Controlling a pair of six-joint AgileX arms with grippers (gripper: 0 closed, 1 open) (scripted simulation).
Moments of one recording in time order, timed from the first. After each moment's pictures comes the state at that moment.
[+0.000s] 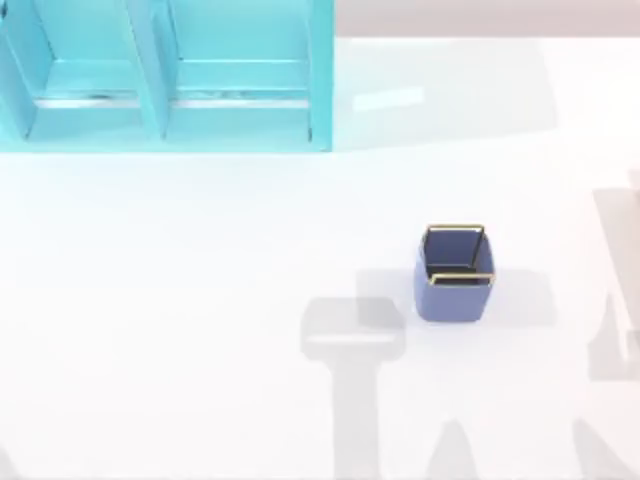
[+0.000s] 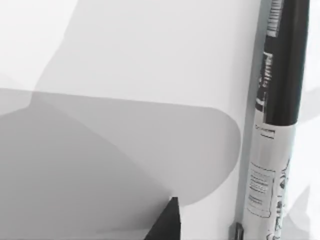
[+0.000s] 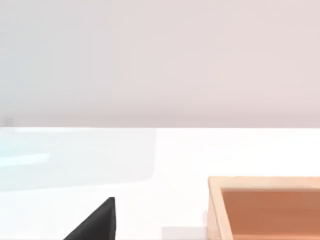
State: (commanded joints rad) left arm 0.62 2.10 1.09 -0.26 0.55 -0.56; right arm 0.00 0.00 0.00 0.00 0.00 0.00
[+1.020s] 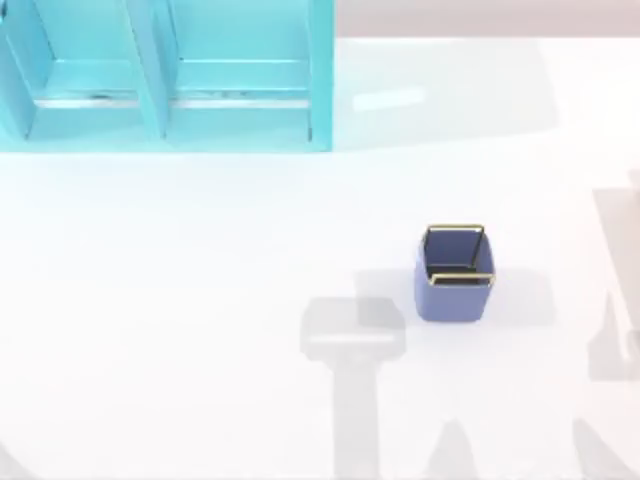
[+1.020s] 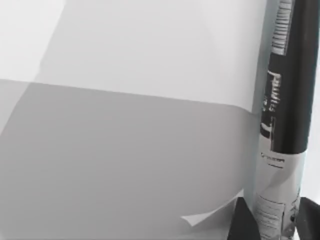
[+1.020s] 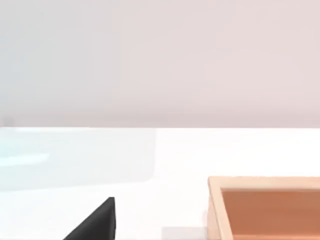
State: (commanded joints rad) left arm 0.62 2.10 1.09 -0.26 0.55 -0.56; right arm 0.00 0.00 0.00 0.00 0.00 0.00
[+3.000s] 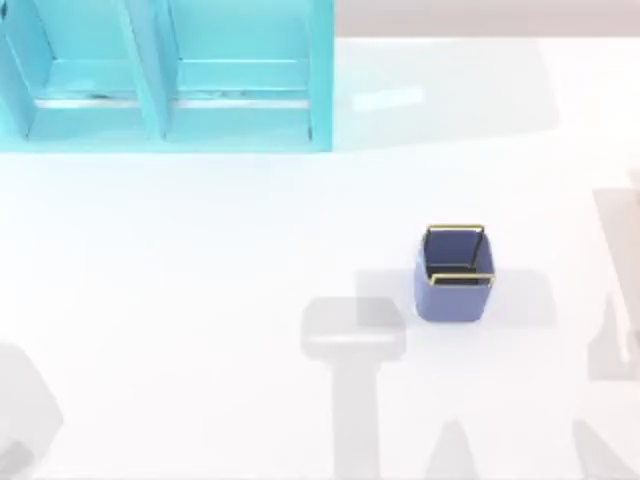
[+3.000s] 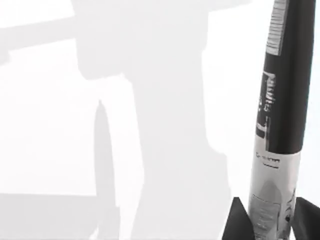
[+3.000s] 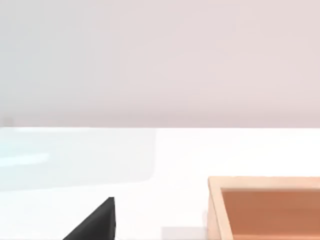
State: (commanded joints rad) left arm 0.98 1.51 1.14 -1.08 0.57 -0.11; right arm 0.00 0.00 0.00 0.00 0.00 0.00
